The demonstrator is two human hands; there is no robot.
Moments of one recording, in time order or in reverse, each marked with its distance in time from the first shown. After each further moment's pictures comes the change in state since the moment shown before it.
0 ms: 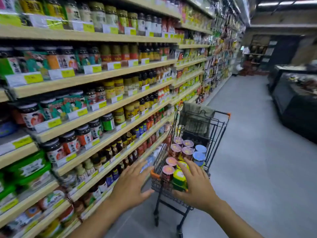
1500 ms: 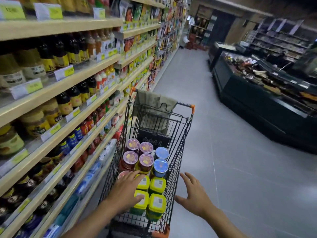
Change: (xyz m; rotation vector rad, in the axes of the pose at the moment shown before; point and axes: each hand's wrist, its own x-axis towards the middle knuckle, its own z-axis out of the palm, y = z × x) left_hand 0.396 -0.030 0.184 -0.228 -0.382 0.224; right_hand 0.200 0.240 0.056 0.137 -0.194 0.577
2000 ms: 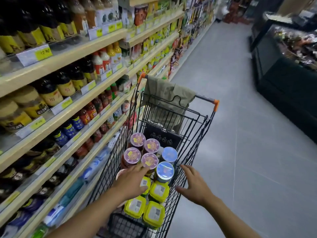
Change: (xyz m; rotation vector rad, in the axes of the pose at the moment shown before) left_hand 0.140 0.011 0.005 -0.009 -0.105 -0.154; right_hand 0.176 0.066 -0.019 0.023 -0.157 -0.161
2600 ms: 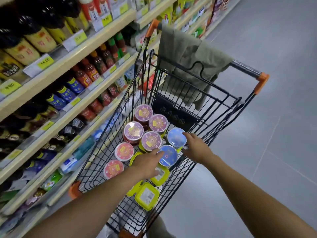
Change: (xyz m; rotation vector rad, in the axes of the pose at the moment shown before) left_hand 0.133 0.044 0.064 0.003 -0.268 -0.164; right_hand 0.205 0.091 0.013 -0.118 -0.291 -0.120
